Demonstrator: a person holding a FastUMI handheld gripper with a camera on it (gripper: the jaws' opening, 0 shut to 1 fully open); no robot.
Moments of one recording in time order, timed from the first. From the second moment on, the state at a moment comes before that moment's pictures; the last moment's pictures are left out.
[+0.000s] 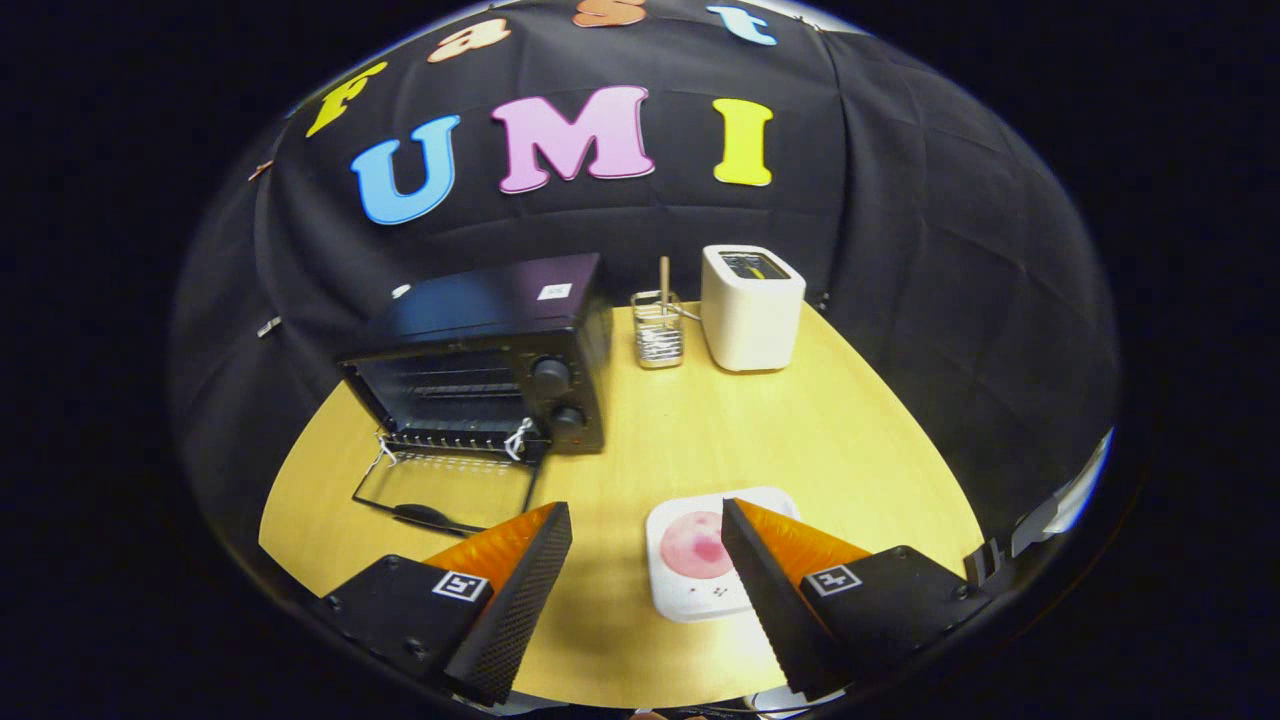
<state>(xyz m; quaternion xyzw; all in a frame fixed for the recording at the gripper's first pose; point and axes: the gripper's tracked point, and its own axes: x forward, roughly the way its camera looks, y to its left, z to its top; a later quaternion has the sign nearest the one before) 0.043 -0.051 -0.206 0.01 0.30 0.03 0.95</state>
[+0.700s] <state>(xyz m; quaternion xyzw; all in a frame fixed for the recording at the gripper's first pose) 0.063 -0.169 -0.298 0.04 0.47 0.04 0.88</state>
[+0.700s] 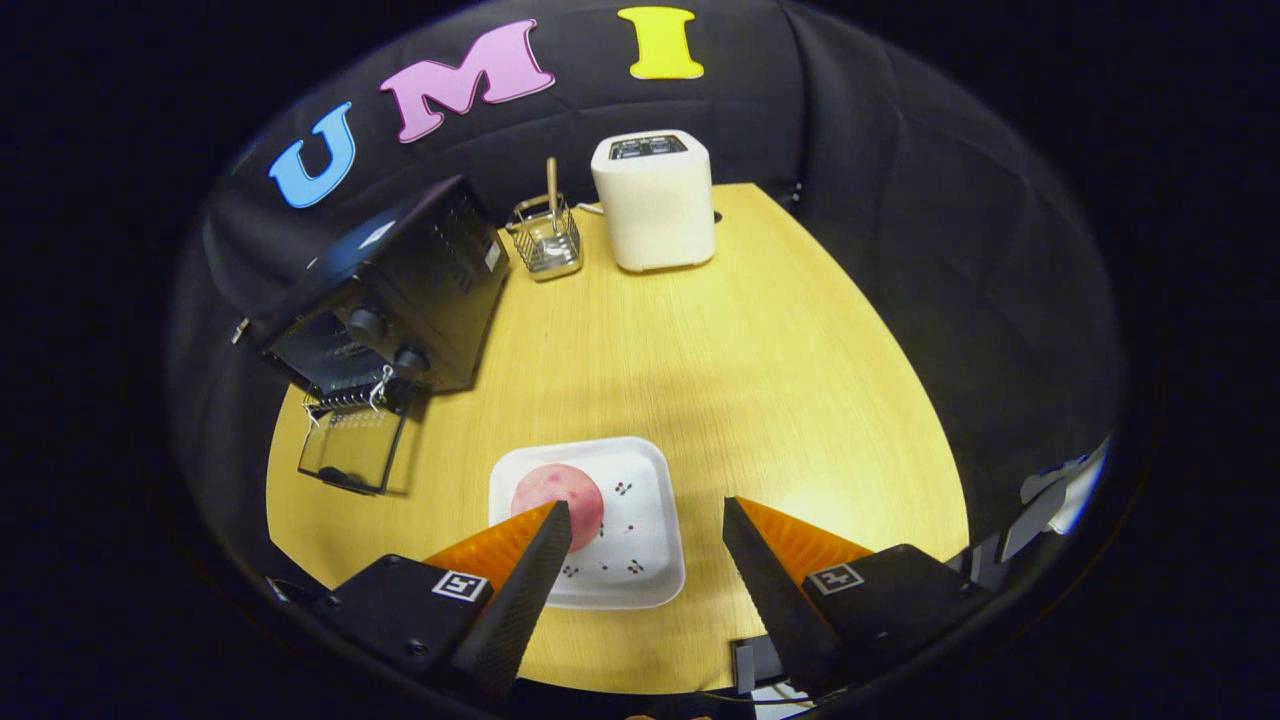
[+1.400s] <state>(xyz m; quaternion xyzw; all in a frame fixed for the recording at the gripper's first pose) 0.052 -0.170 -0.367 -0.01 0.53 0.08 0.84</state>
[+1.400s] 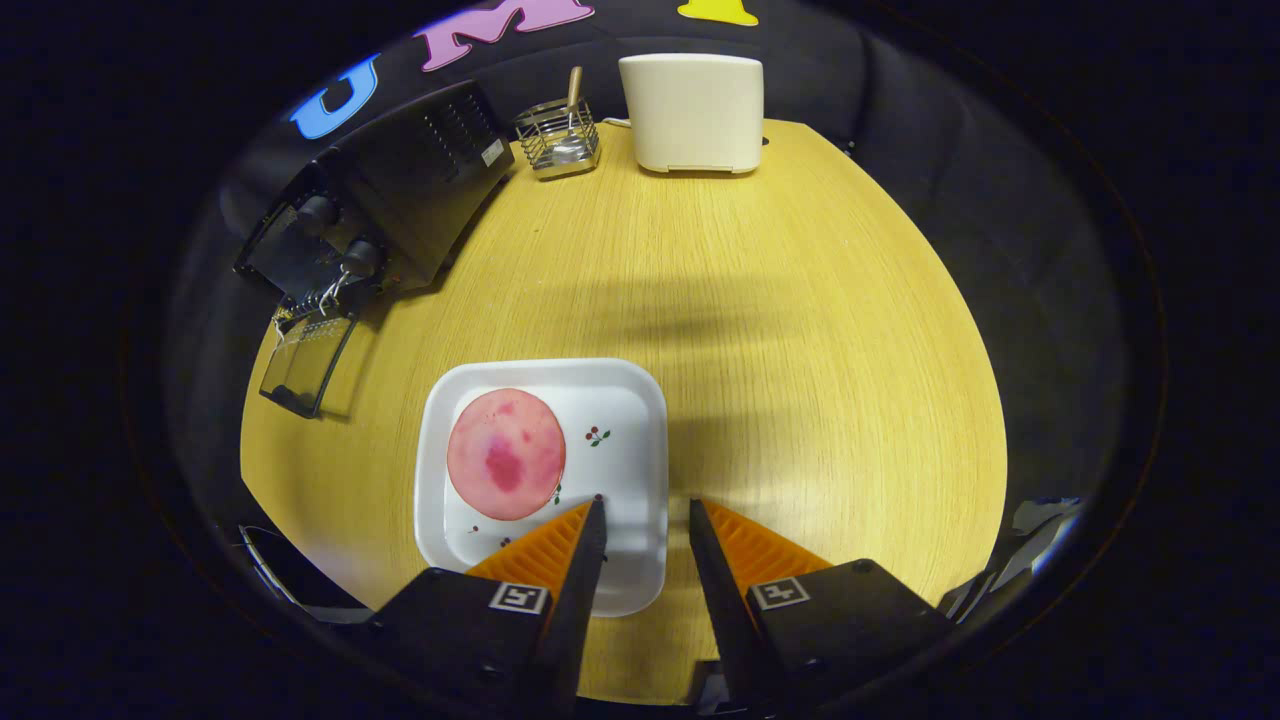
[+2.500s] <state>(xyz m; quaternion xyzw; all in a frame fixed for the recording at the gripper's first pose) 0.022 -0.150 -0.336 0.25 0.54 0.03 0.80</state>
